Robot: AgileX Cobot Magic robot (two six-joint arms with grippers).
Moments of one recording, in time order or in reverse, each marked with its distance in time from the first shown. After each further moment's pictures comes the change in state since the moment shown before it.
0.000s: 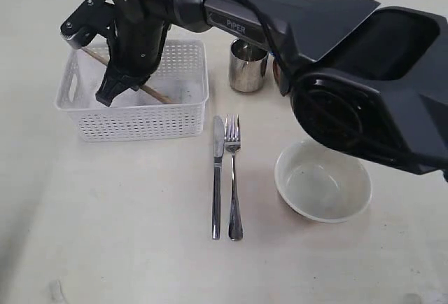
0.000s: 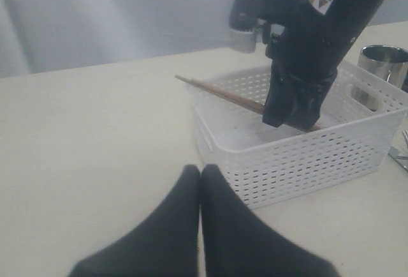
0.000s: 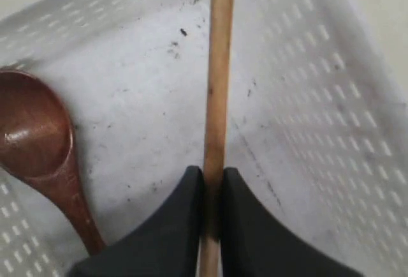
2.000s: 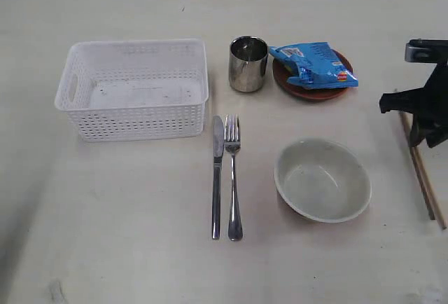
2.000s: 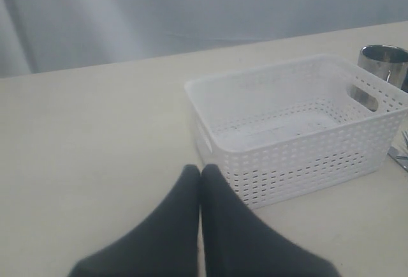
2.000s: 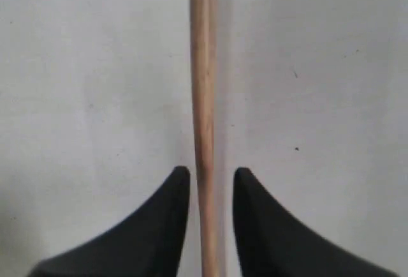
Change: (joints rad) left arm 0.000 0.000 0.000 0.000 0.000 0.000; right arm -0.879 -0.660 1.209 -0.046 -0.147 0.386
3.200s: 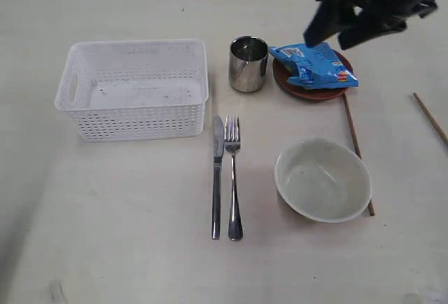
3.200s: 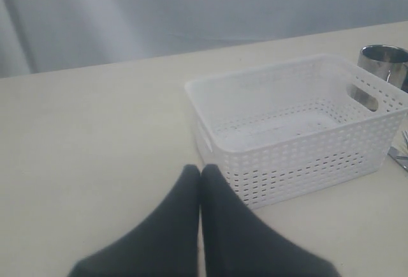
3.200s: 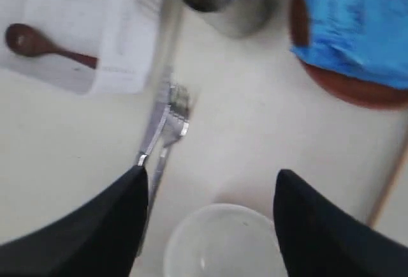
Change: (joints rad) left arm 0.000 0.000 0.000 0.000 0.000 0.000; right arm 0.265 -0.206 -0.328 0.500 0.253 -0.350
